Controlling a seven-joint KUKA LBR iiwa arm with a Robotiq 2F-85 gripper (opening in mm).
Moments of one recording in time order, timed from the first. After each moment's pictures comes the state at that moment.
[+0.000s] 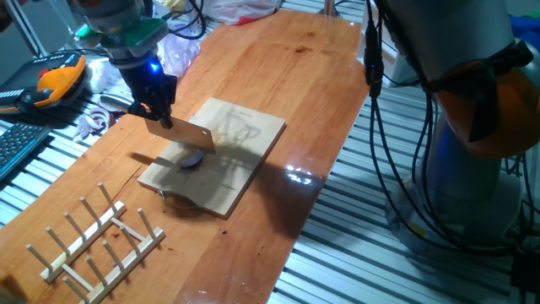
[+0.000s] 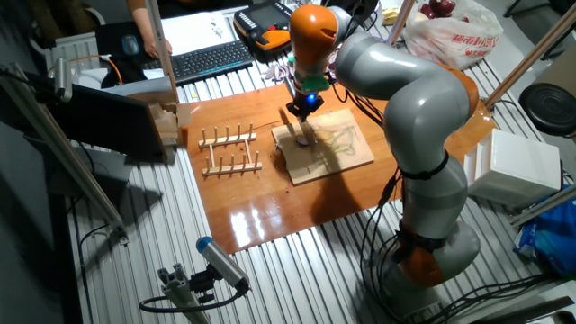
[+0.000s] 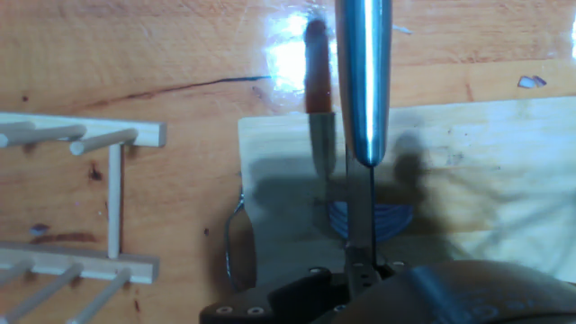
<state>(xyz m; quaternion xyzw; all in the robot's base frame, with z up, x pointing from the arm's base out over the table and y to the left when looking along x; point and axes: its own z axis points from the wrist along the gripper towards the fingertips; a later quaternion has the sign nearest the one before) 0.574 0.118 0.195 0.01 -1.00 -0.01 0.06</state>
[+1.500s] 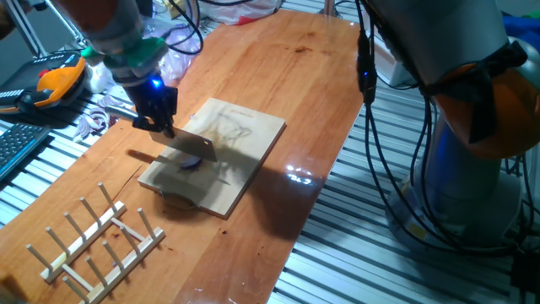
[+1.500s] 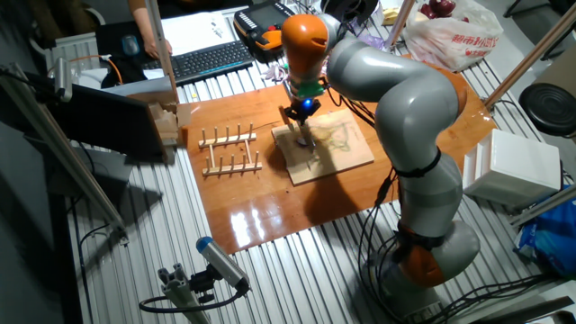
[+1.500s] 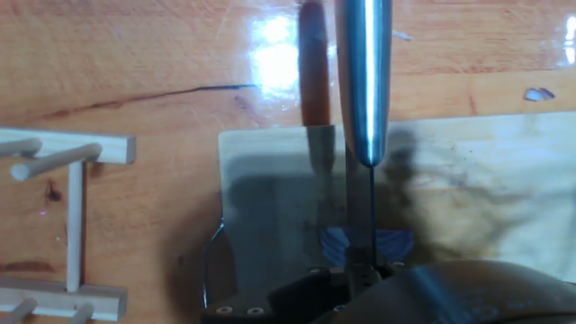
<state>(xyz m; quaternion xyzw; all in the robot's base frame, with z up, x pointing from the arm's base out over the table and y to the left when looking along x) 0.582 0.128 0.132 0.00 -1.00 0.02 0.05</state>
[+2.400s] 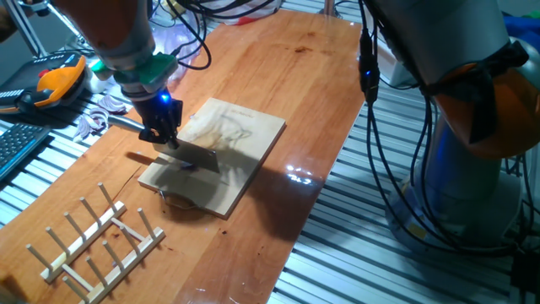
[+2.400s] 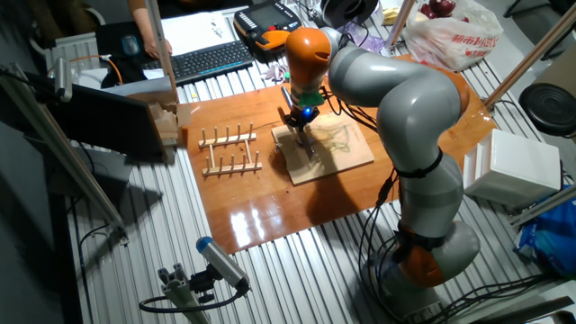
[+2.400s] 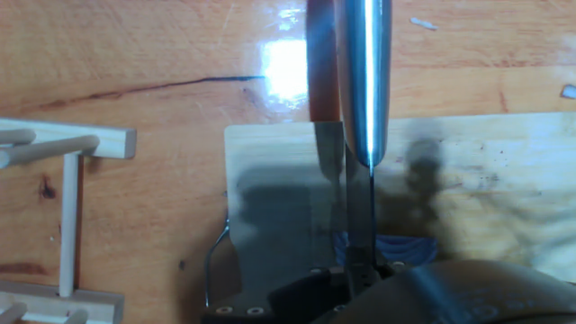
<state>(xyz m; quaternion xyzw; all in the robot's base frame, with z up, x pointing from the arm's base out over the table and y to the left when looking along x) 0.579 0.136 0.108 0.01 -1.00 0.02 0.04</state>
